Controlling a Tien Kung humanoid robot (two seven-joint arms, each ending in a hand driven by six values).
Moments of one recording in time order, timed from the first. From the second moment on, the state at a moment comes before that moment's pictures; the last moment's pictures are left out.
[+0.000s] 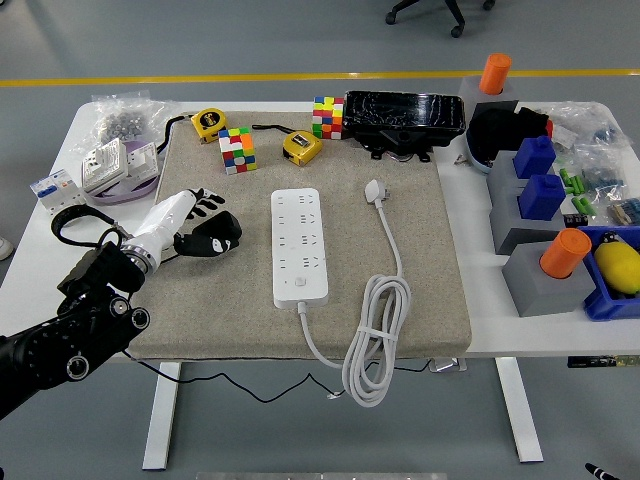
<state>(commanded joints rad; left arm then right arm) -0.56 0.29 -0.68 -0.95 1.57 0.31 0.14 0.05 -0.31 0.88 0.41 -0.61 -0.01 -0.12</state>
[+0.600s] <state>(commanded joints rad) -0.58 0.30 -0.65 -0.94 1.60 0.30 0.15 0.05 -0.31 0.88 0.41 -0.61 -0.01 -0.12</state>
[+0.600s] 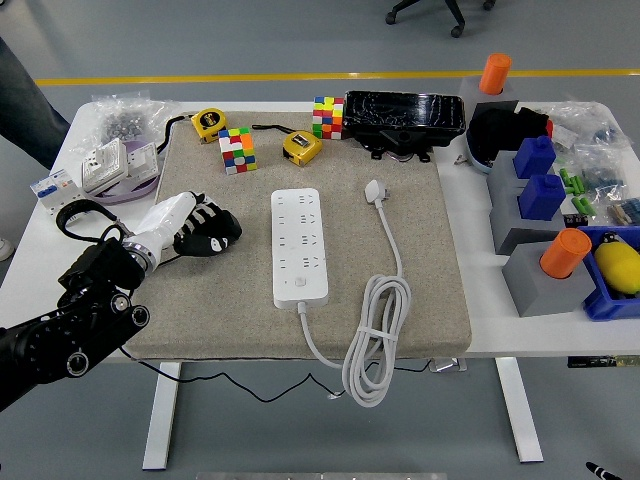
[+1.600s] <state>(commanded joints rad) -0.76 0.32 -0.37 -0.95 1.51 0.33 -0.13 0.05 -0.31 0.85 0.41 -0.60 -0.01 -0.12</state>
